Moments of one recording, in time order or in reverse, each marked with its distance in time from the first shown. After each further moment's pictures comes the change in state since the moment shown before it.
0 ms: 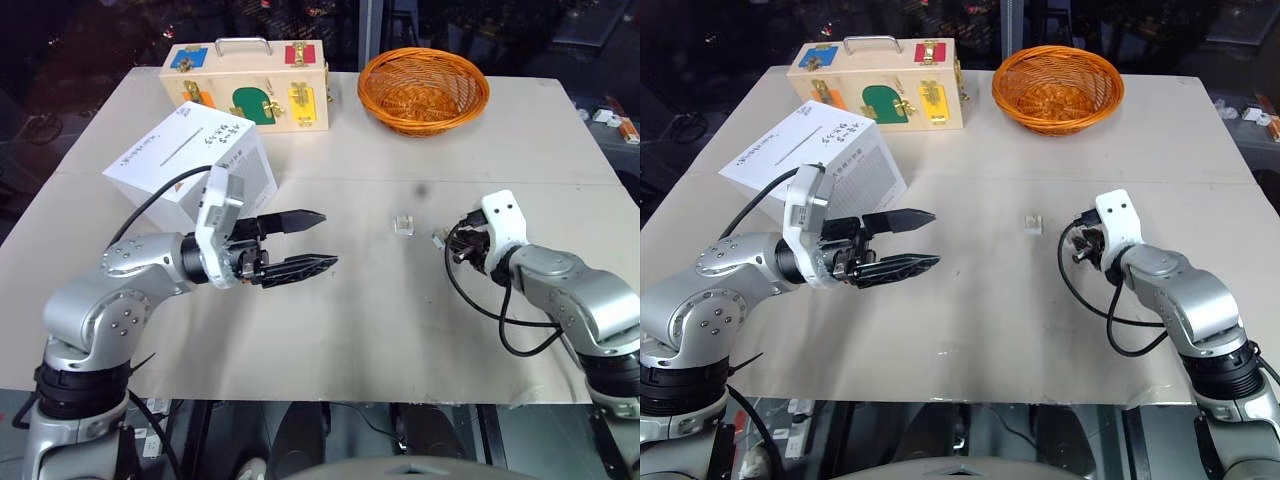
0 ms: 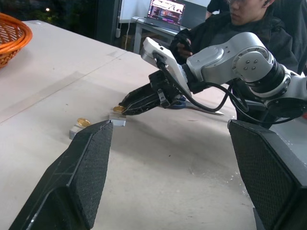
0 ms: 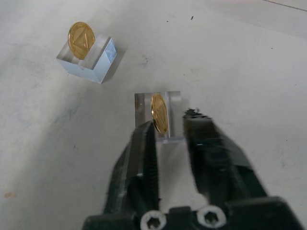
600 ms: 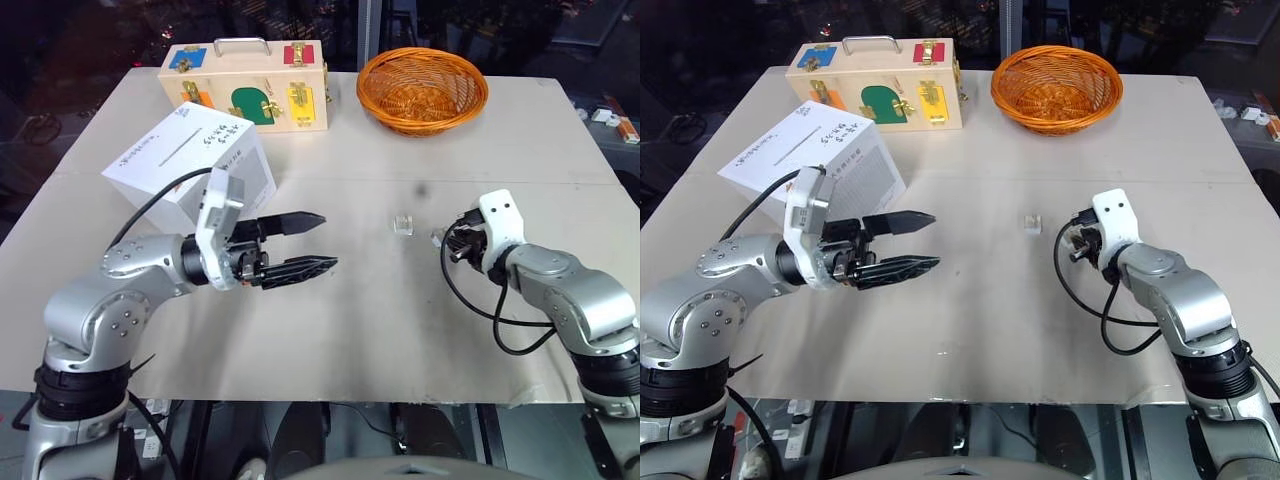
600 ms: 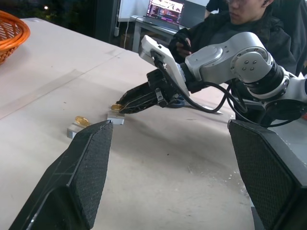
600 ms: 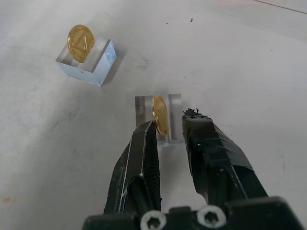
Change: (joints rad) left arm 0.009 0.000 0.000 0.000 -0.001 0.003 -0.002; right arm -0.013 0.045 -0.002 0.000 -0.058 0.019 0.028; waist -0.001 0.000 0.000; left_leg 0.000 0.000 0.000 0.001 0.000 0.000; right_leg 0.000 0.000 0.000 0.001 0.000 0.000
